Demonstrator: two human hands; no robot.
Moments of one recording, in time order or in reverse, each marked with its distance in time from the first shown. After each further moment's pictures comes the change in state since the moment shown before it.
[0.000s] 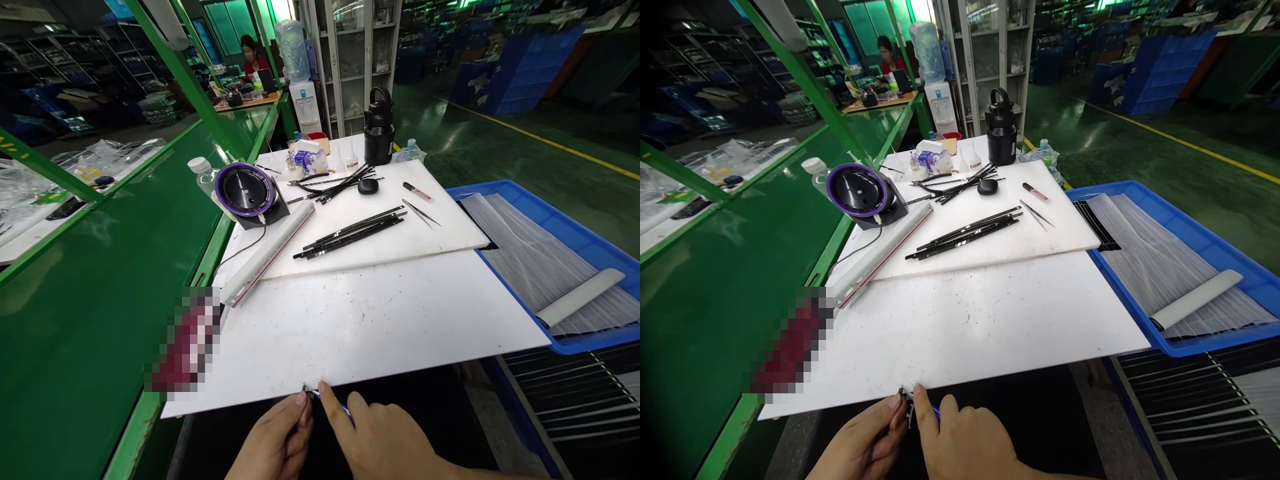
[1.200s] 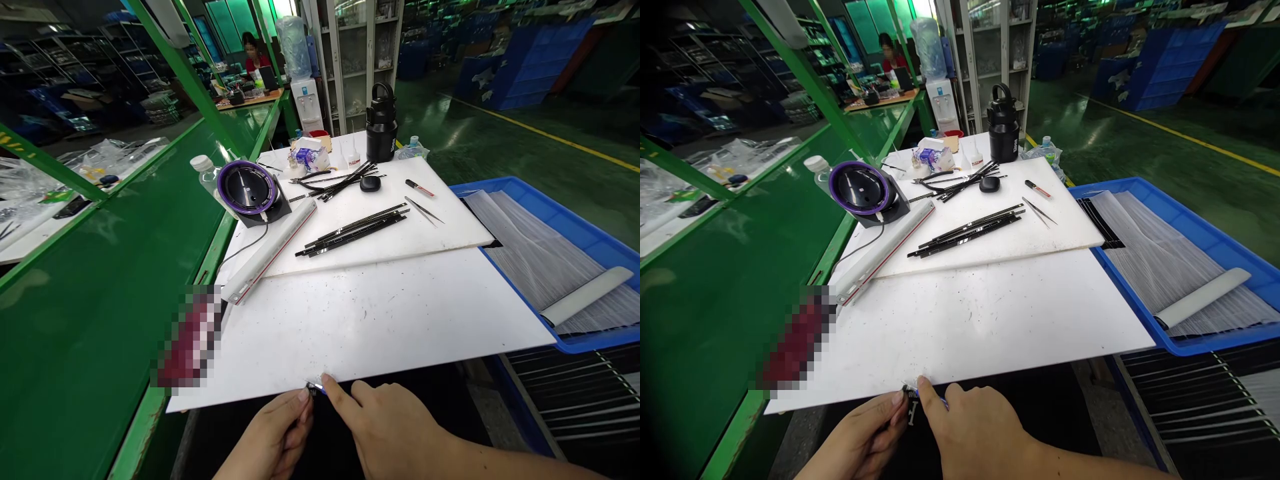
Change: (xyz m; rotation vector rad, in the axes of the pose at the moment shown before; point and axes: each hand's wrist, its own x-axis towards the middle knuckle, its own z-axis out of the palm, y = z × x) left_hand 0.007 -0.005 -0.017 0.088 -0.074 -0.006; right_hand -0.001 0.017 -0.018 0.123 -0.039 -0.029
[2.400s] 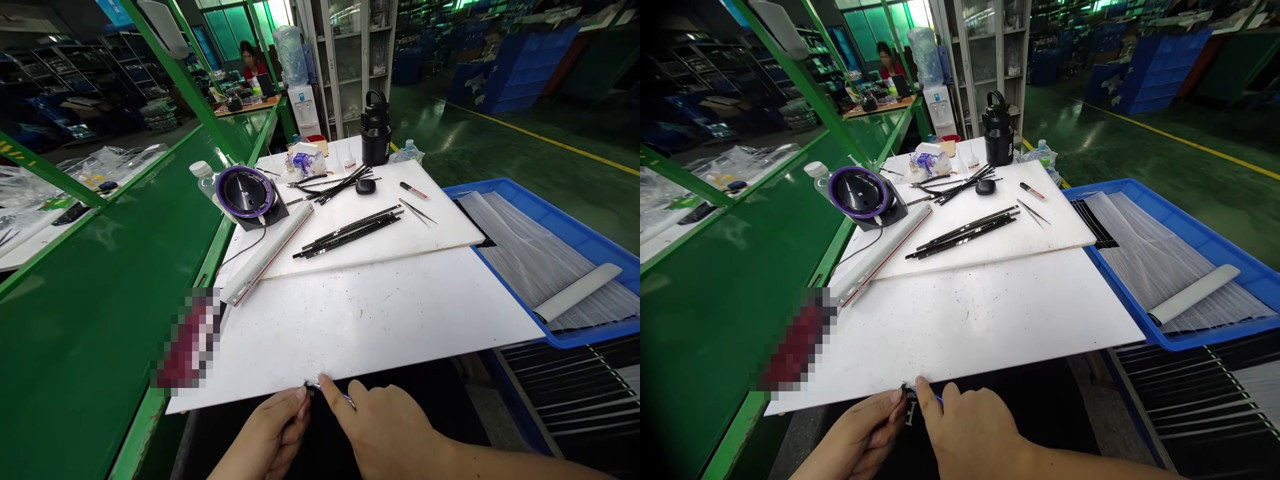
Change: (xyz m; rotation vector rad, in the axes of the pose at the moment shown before) left_hand 0.000 0.002 -0.002 0.011 -0.007 0.014; right_hand -0.003 -0.010 0.008 -0.100 0.051 0.009
